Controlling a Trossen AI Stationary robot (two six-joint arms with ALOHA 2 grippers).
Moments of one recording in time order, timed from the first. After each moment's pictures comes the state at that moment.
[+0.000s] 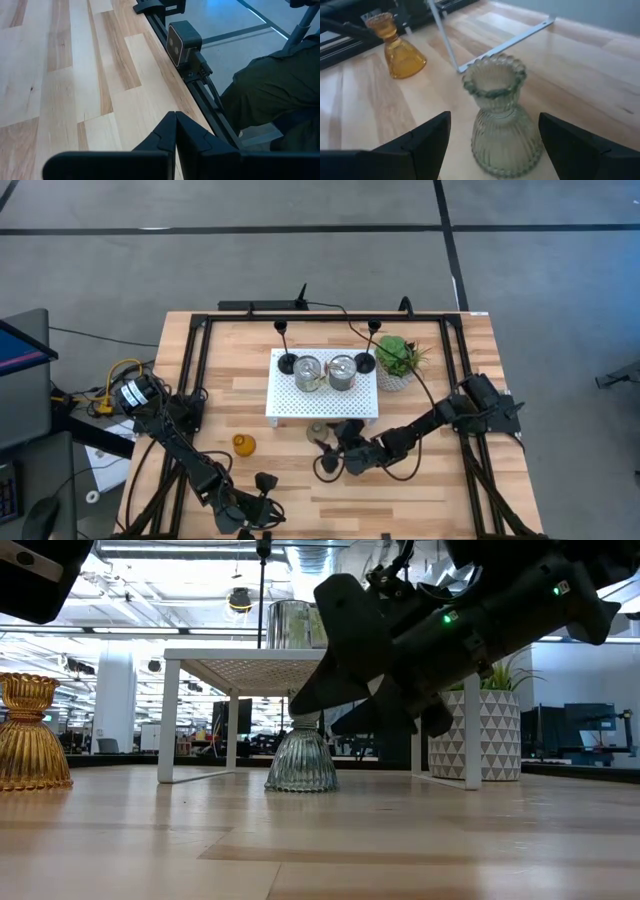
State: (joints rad) left arm -0.93 1.61 0.85 0.32 -0.48 -0.24; right arm 0.45 2.01 0.98 0.39 0.82 0.76
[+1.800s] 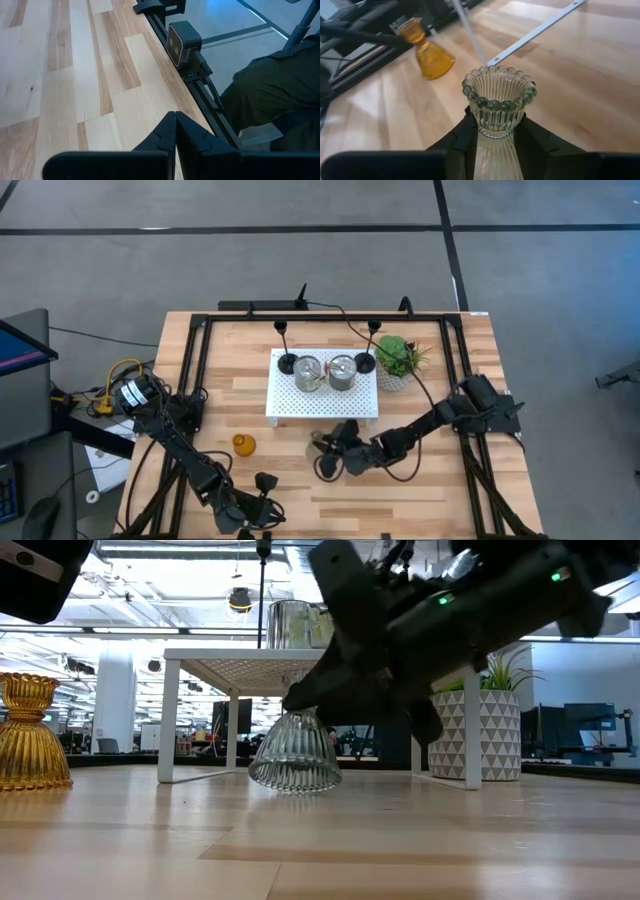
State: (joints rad) left arm -0.93 1.61 0.85 0.32 -0.48 -0.24; right arm 0.45 2.02 0.99 0.45 0.71 0.85
